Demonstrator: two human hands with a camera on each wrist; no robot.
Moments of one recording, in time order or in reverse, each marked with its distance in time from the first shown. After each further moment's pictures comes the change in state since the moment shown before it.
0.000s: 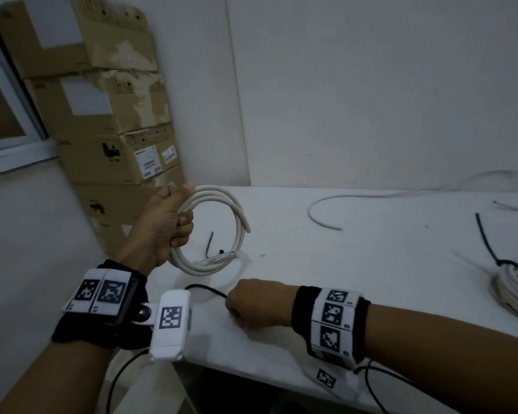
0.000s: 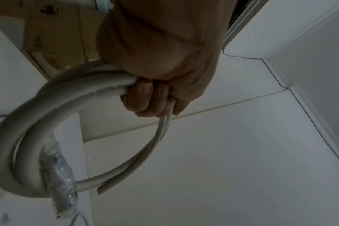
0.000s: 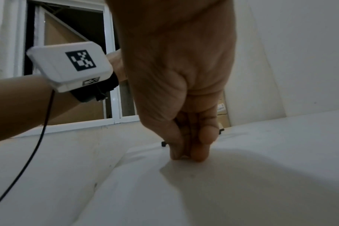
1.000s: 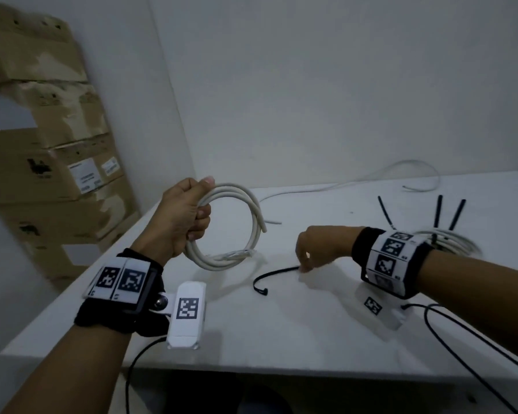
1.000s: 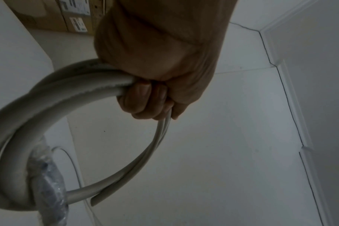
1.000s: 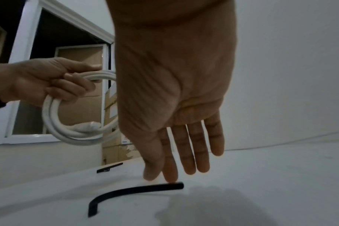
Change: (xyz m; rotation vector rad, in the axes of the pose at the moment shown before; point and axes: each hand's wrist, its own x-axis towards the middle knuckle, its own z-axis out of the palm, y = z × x) left_hand -0.025 -0.003 0.119 0.048 -0.223 0.023; right_hand -0.162 0.125 -0.017 0.059 -0.076 0.507
